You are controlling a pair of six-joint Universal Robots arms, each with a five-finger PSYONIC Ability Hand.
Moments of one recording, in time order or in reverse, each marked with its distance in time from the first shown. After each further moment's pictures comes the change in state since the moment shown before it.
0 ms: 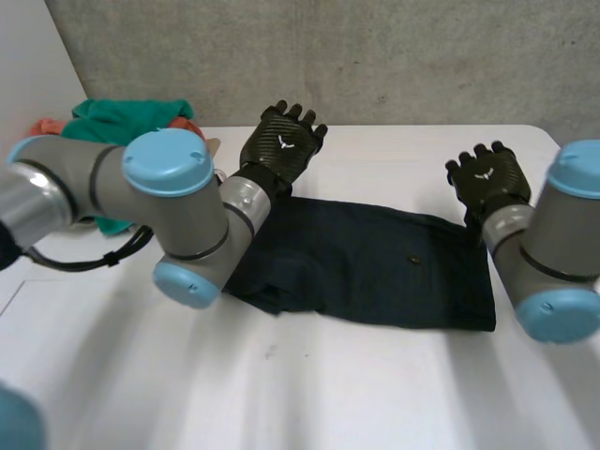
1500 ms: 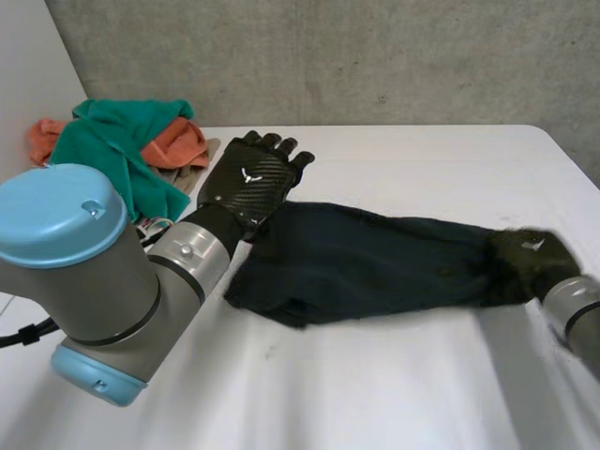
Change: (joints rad) left arm 0.006 0.434 -0.553 0.056 0.011 -0.216; right arm -0.251 -0.238 0.420 0.006 -0.253 0.215; left_hand 0.000 -0.001 0.000 0.000 0.000; right_hand 0.823 0.938 0.972 0.984 0.915
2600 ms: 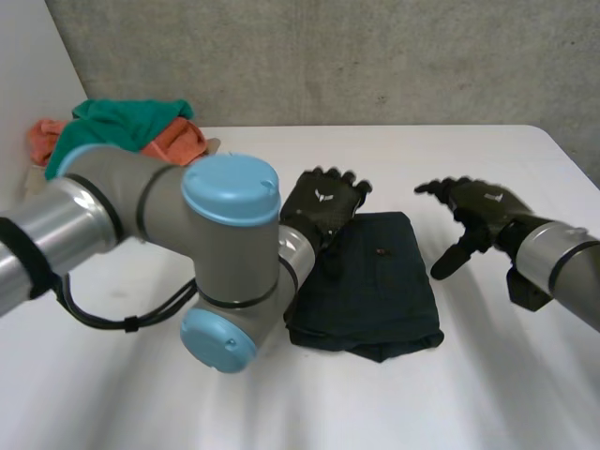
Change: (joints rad) left arm -0.180 -0.442 0.571 -0.311 -0.146 -0.211; right arm 0.110 0.072 -0.302 0.239 -0.176 0.332; left_hand 0.000 0.000 0.000 0.000 0.000; right_hand -0.824 -0.937 -0.972 -0.986 -0.916
